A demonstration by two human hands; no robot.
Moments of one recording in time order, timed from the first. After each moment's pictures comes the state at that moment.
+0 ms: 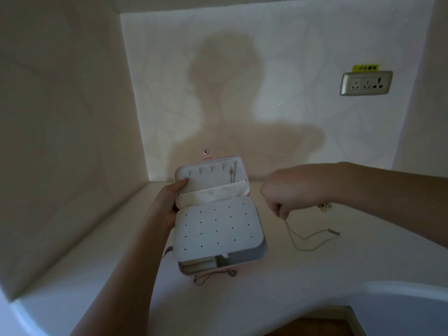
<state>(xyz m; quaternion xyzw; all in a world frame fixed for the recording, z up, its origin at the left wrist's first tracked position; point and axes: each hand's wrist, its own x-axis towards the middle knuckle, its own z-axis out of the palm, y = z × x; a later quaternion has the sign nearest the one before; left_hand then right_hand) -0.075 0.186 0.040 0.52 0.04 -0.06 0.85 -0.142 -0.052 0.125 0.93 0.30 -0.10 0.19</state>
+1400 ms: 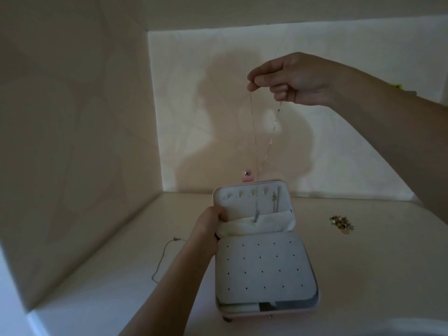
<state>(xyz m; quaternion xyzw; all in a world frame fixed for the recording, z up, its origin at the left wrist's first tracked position) -0.090 0.147 0.031 0.60 0.07 -0.06 0.79 -0.099 -0.030 0.279 0.80 0.28 0.08 -0.52</state>
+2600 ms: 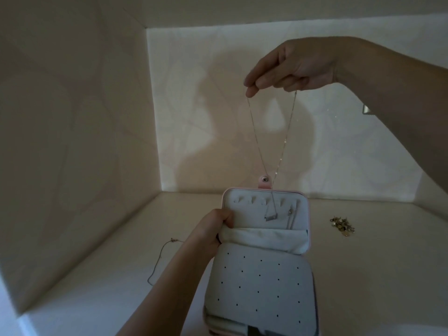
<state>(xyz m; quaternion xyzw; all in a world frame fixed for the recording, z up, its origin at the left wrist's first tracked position) -0.090 0.145 0.032 0.62 -0.01 -0.12 0.78 -0.103 -0.031 0.305 0.88 0.31 0.01 -0.35</state>
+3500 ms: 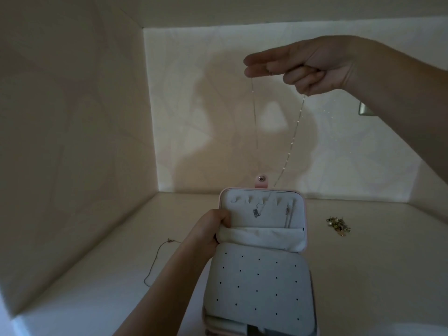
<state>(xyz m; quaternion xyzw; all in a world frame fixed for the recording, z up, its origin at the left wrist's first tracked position) -0.091 0.142 0.033 0.61 -0.02 -0.12 0.78 -0.119 -0.045 0.303 0.82 0.27 -0.04 -0.51</state>
